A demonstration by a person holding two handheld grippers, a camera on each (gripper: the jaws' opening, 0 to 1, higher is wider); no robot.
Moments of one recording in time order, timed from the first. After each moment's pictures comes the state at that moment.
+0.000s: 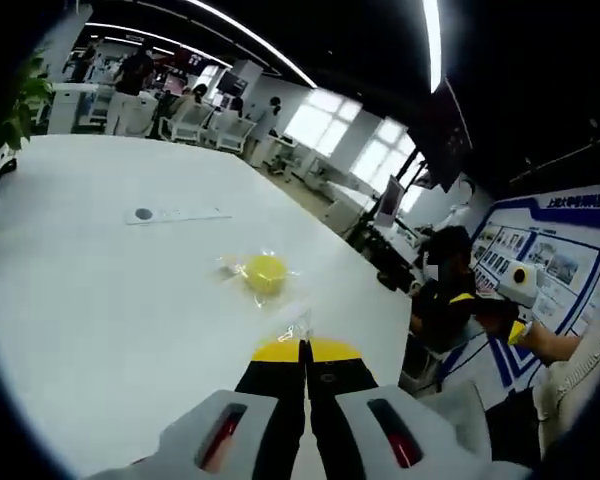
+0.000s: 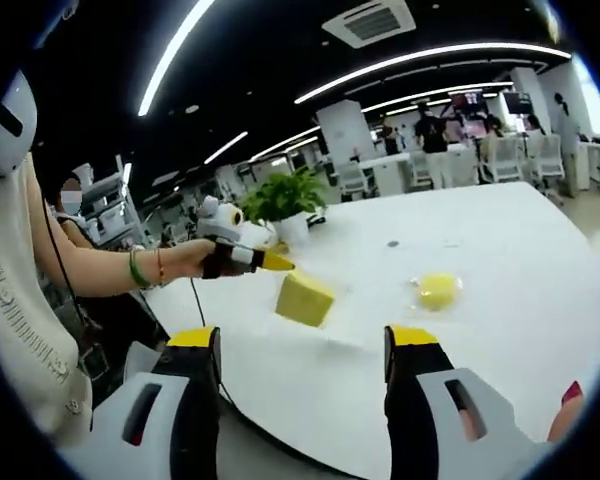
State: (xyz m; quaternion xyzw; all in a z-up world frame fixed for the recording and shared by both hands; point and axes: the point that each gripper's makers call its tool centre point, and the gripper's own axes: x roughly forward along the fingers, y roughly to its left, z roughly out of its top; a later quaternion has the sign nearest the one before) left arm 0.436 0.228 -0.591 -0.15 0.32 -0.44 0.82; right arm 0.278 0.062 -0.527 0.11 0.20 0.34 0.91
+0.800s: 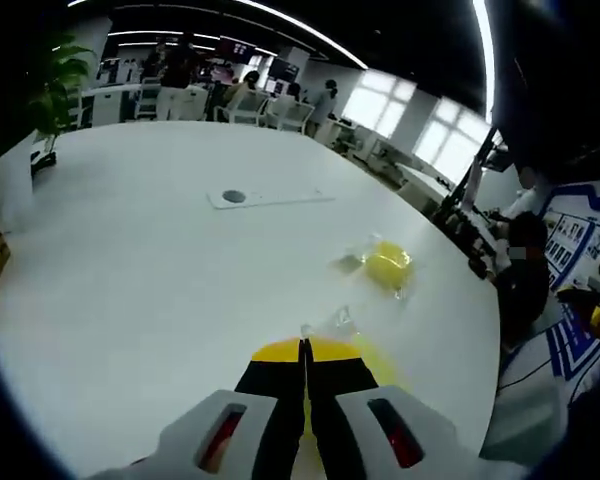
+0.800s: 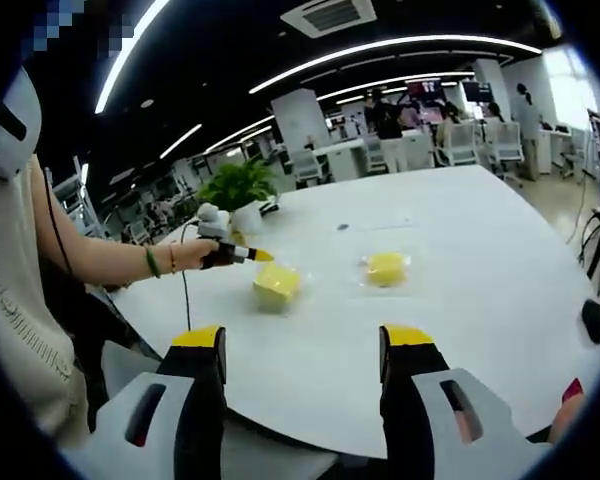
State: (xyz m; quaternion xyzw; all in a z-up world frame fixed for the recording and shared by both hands) left arm 0.544 0.287 -0.689 -0.09 0.36 -0.33 0.87; right arm 0.276 0.024 -0.544 0.10 0.24 0.26 0.93
